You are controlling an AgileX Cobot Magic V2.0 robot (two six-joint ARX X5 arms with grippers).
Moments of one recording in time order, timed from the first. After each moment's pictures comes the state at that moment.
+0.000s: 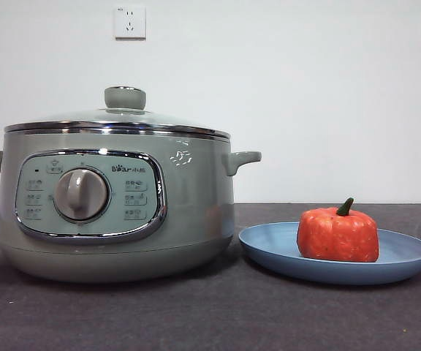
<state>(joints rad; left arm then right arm) -0.51 0.63 0.80 -0.62 -0.08 0.02 0.60 0.56 0.69 -0.38 0.18 0.16</state>
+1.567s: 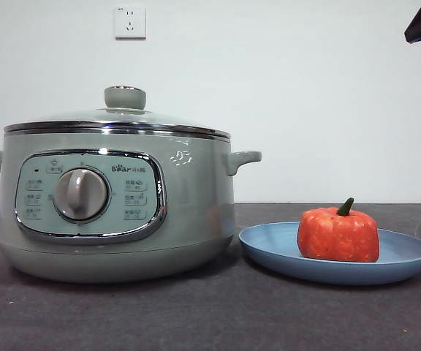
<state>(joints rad) -0.01 0.01 0.24 -0.32 -0.03 0.02 0.62 0.55 0.57 -0.36 0.19 0.19</state>
